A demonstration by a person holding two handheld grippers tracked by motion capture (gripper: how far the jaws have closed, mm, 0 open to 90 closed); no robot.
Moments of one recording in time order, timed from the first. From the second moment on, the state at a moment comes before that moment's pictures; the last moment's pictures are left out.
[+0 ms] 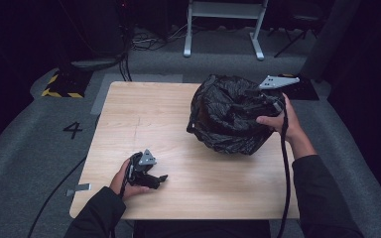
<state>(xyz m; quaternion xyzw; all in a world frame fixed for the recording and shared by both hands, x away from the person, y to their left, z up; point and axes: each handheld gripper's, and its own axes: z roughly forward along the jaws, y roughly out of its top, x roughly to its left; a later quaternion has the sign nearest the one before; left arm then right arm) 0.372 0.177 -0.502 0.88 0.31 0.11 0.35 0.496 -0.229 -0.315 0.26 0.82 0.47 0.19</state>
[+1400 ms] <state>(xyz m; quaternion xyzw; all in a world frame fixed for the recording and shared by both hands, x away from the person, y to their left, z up) 0.372 0.176 -0.502 0.88 0.31 0.11 0.35 0.468 -0.233 -0.319 0.26 0.81 0.47 0.24</state>
